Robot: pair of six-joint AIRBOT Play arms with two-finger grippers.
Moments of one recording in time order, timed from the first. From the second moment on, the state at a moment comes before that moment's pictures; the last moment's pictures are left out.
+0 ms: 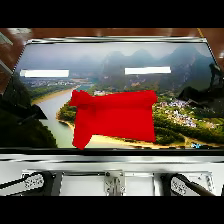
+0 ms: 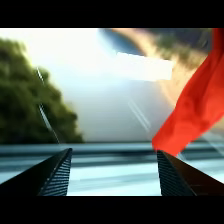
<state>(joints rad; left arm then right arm) 0.38 -1.32 1.04 1.19 -1.48 -1.37 -0.33 -1.24 1.21 -1.25 1.33 1.45</state>
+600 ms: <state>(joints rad) 0.15 -1.29 0.61 0.86 -1.15 -1.21 -0.39 -1.22 0.92 -1.11 1.38 1.40</state>
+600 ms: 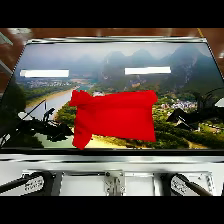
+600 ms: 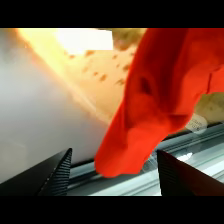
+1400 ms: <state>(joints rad) -0.02 -1.37 0.60 0.70 -1.10 -1.19 -0.26 -1.39 0.70 -0.99 1.20 1.39</state>
